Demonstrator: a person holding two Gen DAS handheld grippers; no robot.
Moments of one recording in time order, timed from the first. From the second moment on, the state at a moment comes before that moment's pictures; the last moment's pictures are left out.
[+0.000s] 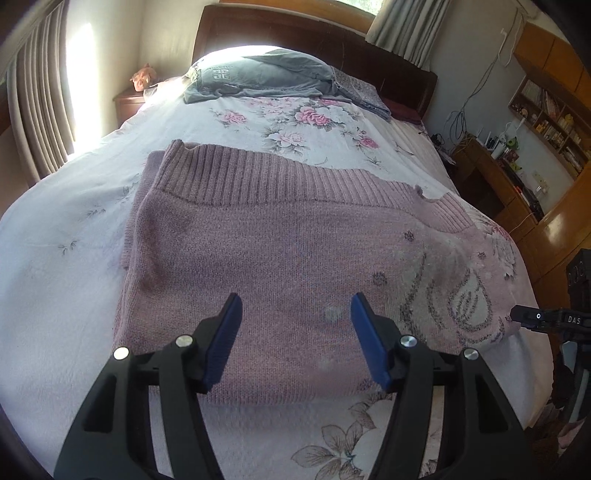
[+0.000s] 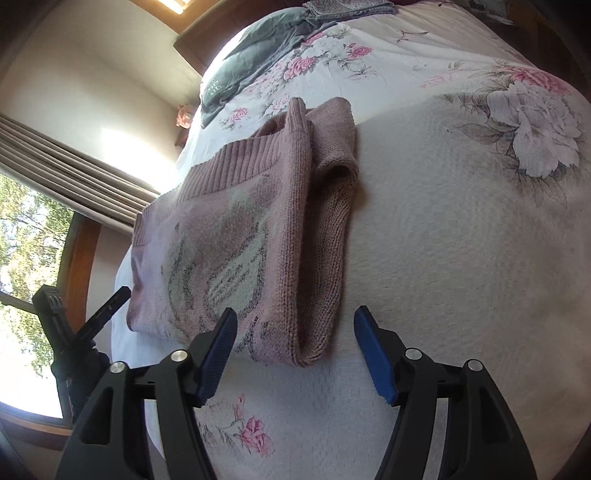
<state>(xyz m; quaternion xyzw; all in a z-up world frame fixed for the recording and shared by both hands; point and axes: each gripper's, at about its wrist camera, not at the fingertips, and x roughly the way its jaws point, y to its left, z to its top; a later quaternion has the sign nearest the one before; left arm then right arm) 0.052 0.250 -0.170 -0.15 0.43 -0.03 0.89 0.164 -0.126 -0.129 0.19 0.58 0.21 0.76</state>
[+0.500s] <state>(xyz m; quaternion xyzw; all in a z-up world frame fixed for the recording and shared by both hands) 0.133 0.207 -0.185 -0.16 0.46 -0.04 0.87 0.207 -0.164 -0.129 0.26 0.56 0.24 0.75</state>
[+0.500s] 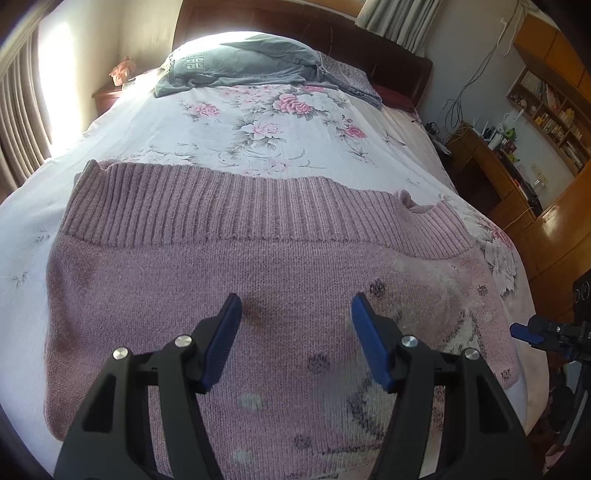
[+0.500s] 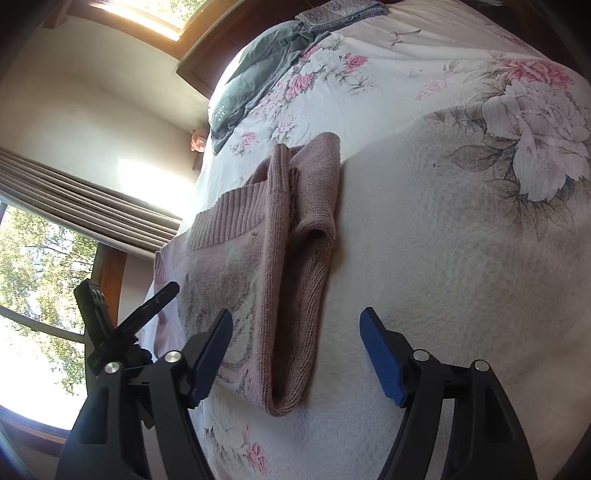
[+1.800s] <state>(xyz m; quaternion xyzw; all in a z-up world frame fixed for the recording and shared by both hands) 0.105 0.319 -0.194 -0.31 0.42 -0.11 0.85 0.253 0.059 -0.018 0.11 0.54 0.36 0.75</state>
